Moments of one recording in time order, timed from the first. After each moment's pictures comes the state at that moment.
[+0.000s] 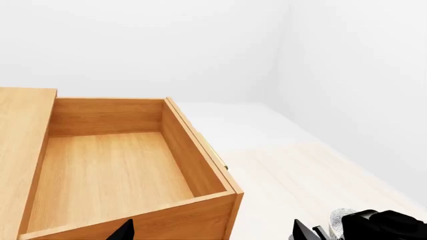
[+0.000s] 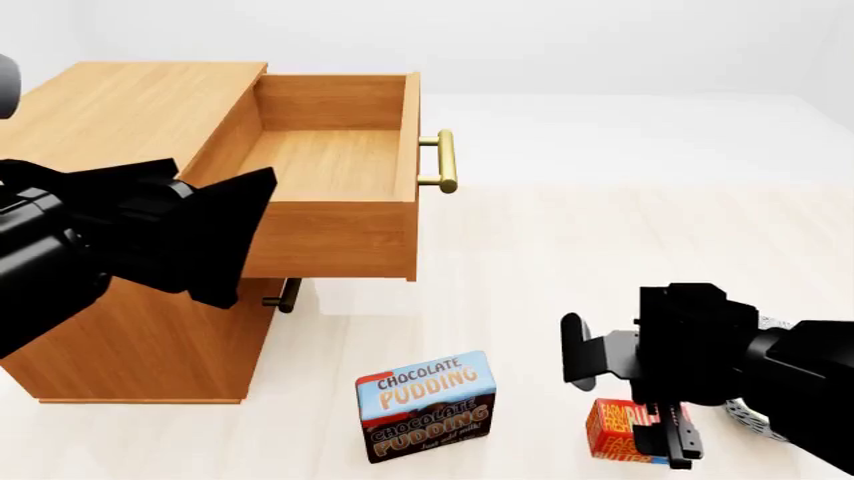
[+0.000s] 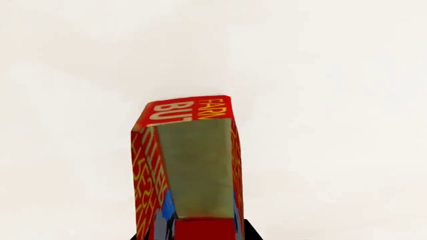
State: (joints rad) left arm -1.63 -1.37 1.15 0.70 -2.12 -0.33 -0.57; right arm 1.41 0.48 -2.04 0.60 0.39 0.63 -0.99
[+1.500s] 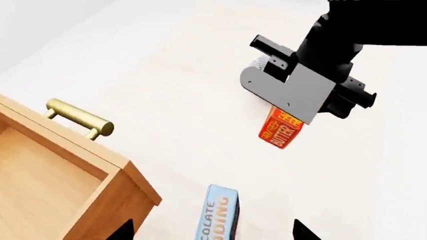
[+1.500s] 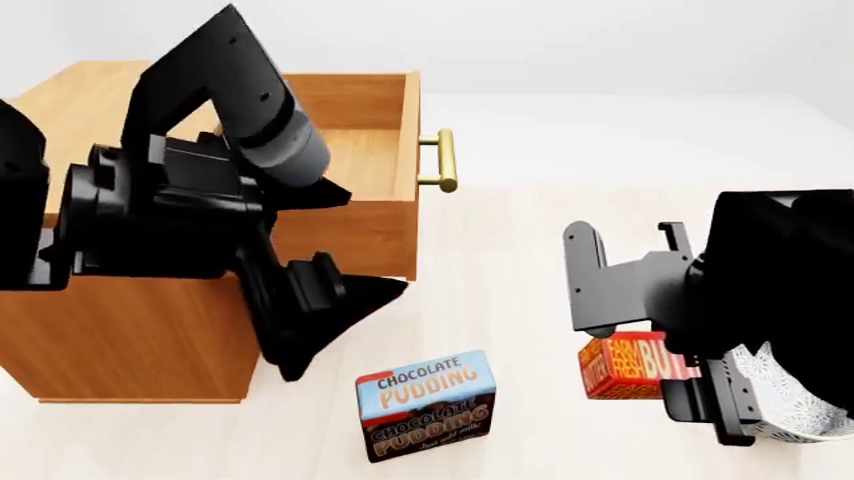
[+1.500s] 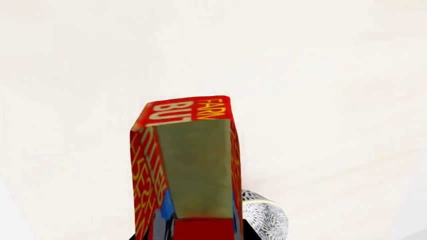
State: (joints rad) left arm -1.90 -0.87 1.18 0.26 -1.81 -1.08 0.06; right arm 1.98 0.76 -1.93 -0.39 0.48 1.20 -0.95
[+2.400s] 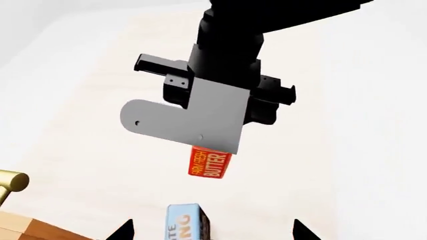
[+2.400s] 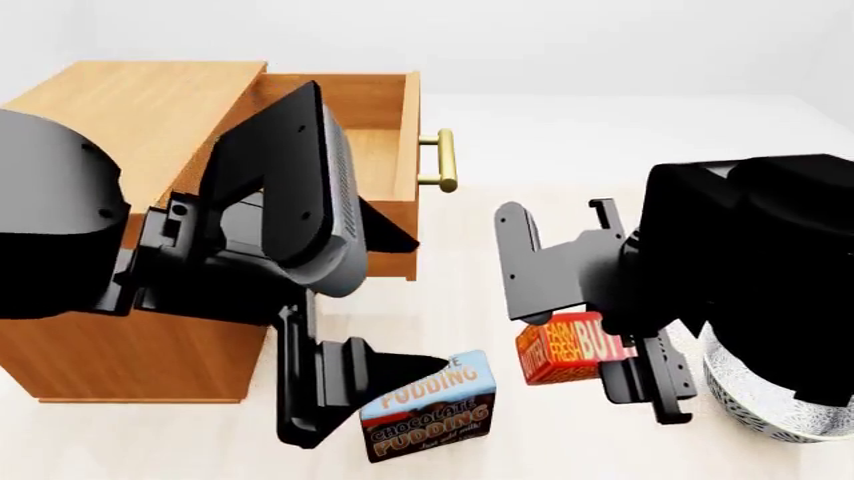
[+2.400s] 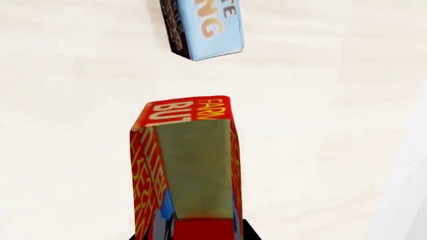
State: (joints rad) left arm -1.79 -0.83 1.16 0.36 -1.54 -0.96 0.36; right arm 1.98 0.63 -1.82 -0.38 0.53 1.20 -0.95
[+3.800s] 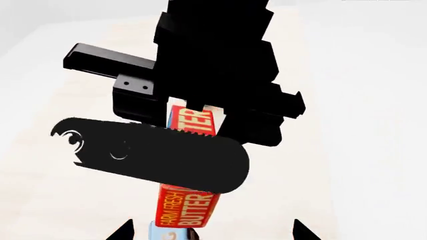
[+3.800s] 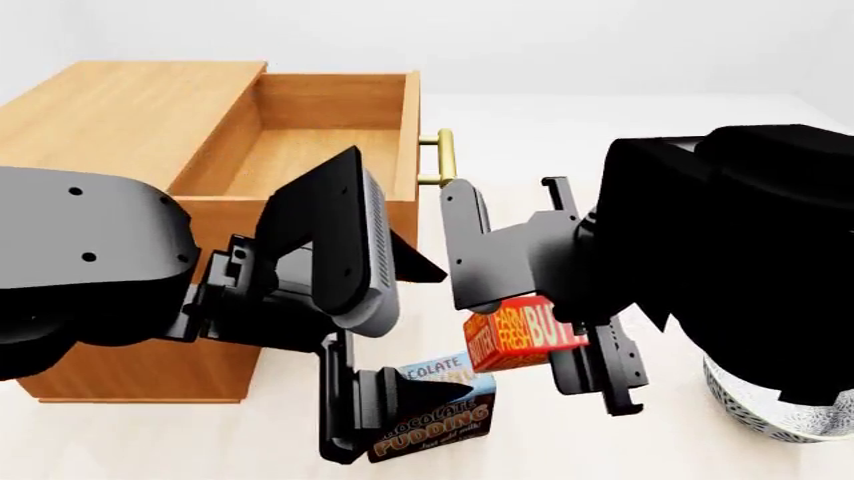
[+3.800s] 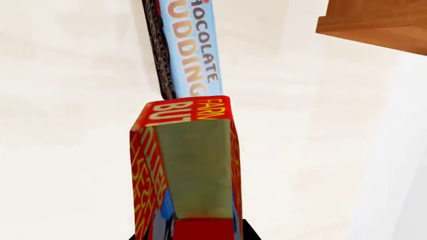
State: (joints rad) left arm -1.61 -0.79 1.19 0.36 -1.40 -0.82 0.41; right arm 1.98 0.54 -1.68 -0.41 0.61 1.27 -0.91
